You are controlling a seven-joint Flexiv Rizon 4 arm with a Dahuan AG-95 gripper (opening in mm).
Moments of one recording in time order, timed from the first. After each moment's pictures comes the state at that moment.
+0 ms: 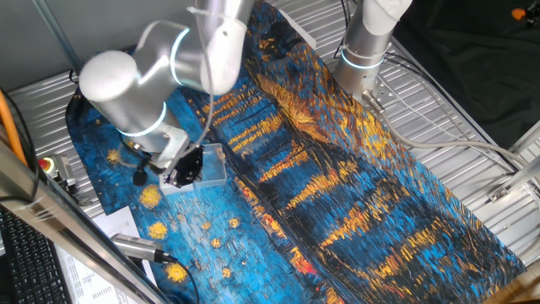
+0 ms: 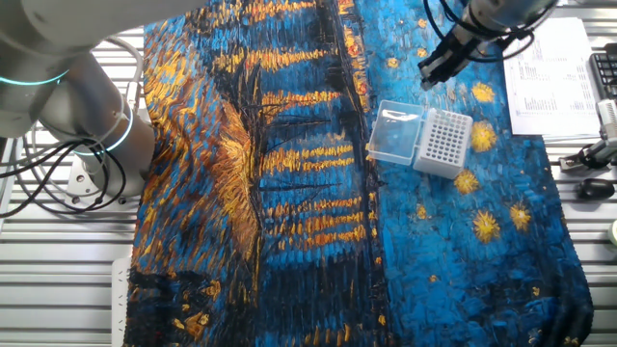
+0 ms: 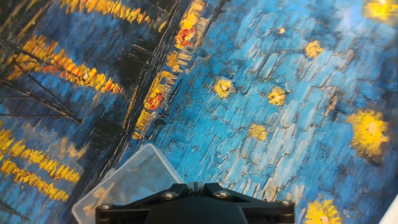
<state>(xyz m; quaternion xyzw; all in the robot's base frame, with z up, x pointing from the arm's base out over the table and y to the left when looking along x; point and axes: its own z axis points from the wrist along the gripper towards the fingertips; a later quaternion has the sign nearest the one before) 0.584 0.117 0.093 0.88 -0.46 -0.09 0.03</state>
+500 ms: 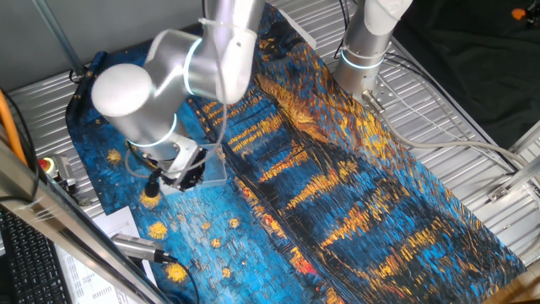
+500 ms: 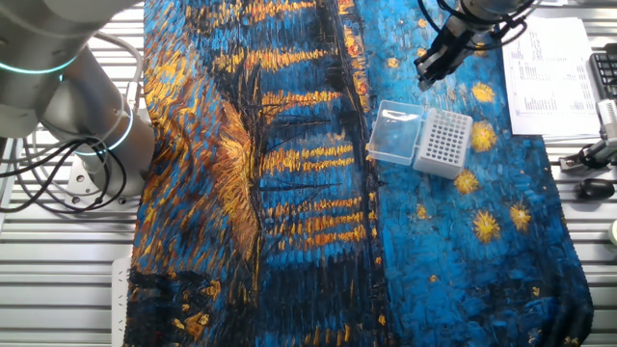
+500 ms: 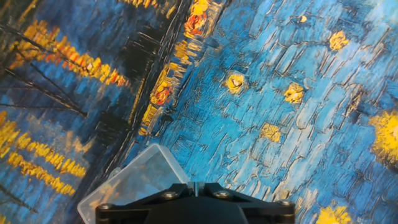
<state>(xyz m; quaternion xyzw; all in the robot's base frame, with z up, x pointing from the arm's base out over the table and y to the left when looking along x) 0.582 0.120 0.088 0.89 -0.45 -0.06 0.05</state>
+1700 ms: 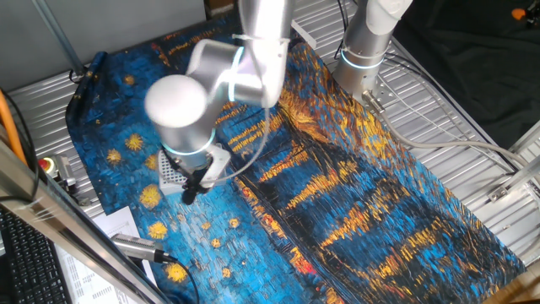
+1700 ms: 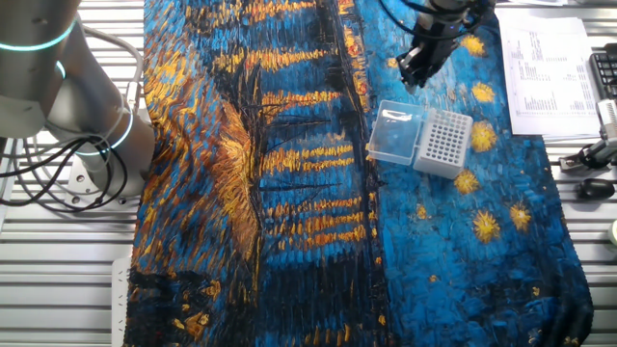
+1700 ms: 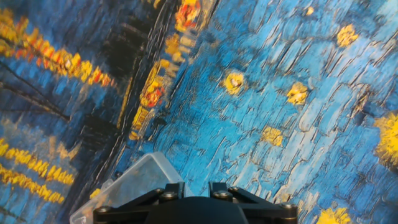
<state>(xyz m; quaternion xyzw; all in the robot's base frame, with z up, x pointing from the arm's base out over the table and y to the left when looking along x) 0.567 0.127 0.073 0.89 -0.46 0.03 0.06</state>
